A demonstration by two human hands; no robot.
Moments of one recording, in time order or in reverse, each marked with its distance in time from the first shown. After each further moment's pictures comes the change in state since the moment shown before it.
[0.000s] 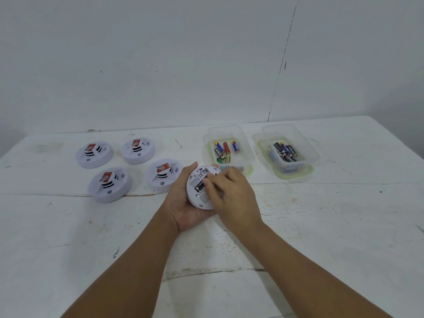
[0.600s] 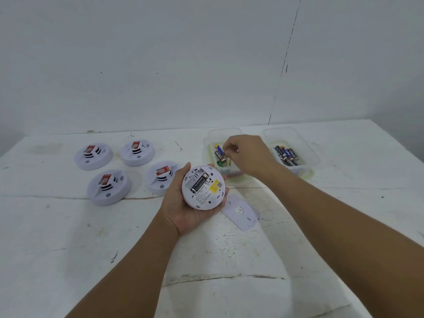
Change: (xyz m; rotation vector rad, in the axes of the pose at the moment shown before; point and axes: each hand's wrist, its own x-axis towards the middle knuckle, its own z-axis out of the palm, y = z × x) left_hand 0.002 0.003 0.001 -0.115 0.060 0.057; right_hand 0.120 0.033 -0.039 -0.277 -0.457 0.211
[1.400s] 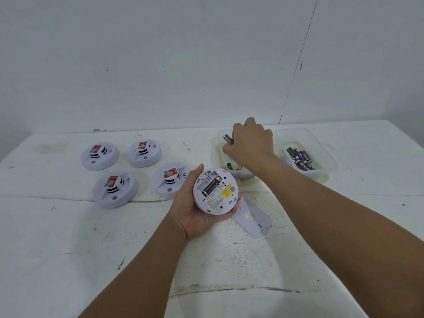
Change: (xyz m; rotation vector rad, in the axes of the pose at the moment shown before) left_hand 0.009 0.005 -0.005 -0.009 -0.011 -0.111; right_hand 0.038 -0.030 0.010 -0.427 0.074 0.113
